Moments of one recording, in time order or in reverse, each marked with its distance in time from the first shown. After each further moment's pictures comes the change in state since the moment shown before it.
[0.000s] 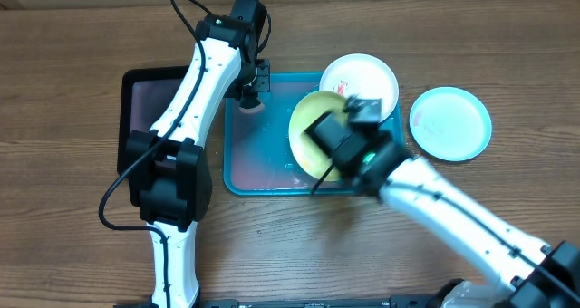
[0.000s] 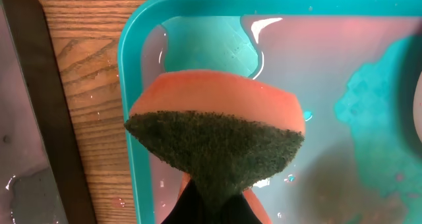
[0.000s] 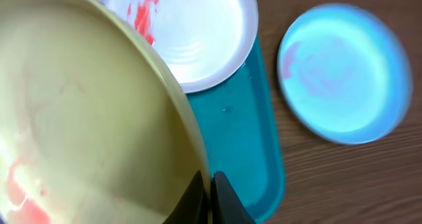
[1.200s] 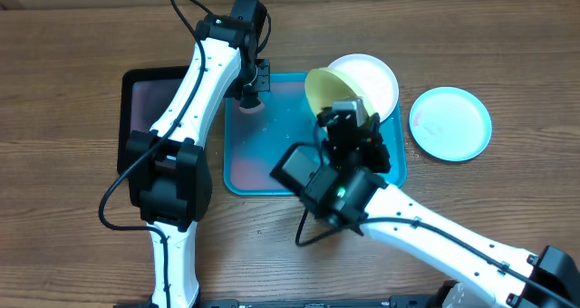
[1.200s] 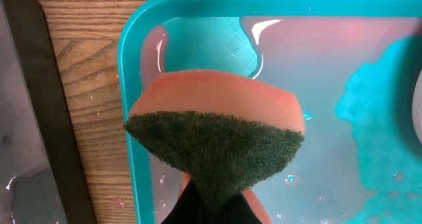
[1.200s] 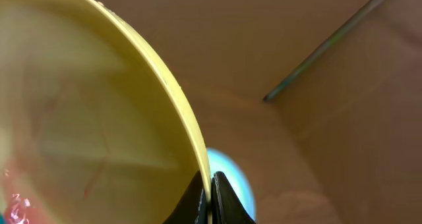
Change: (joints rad) left arm 0.000 0.000 0.001 0.001 0.000 0.000; right arm 0.322 0.000 0.000 -0.046 0.846 -0.011
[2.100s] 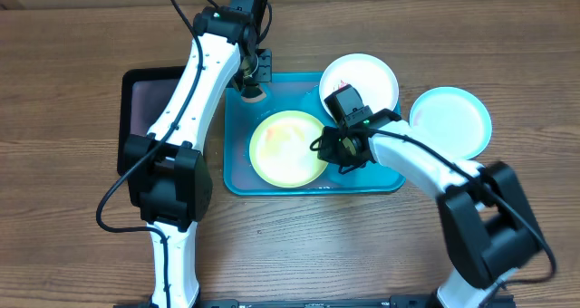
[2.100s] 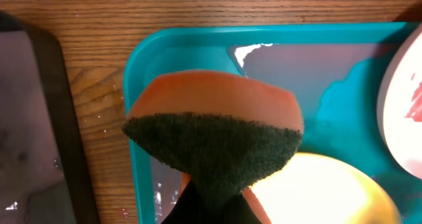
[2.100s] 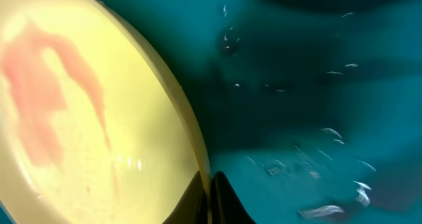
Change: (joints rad) left arm -0.001 0.000 0.076 -0.009 0.002 0.022; right arm -0.464 0.296 -0.044 0.333 -1.471 0.045
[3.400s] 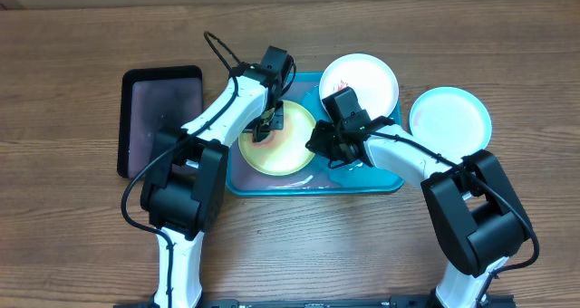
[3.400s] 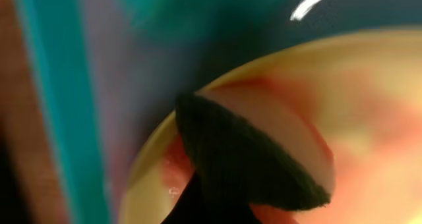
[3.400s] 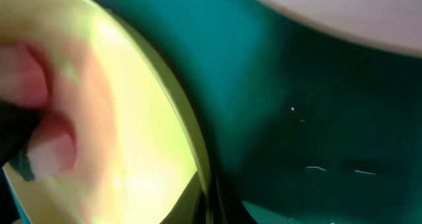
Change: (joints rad) left arm -0.101 -0.026 -0.470 0.256 -0.171 -0.139; right arm -0.013 0.097 -0.063 0.316 -0.088 0.111
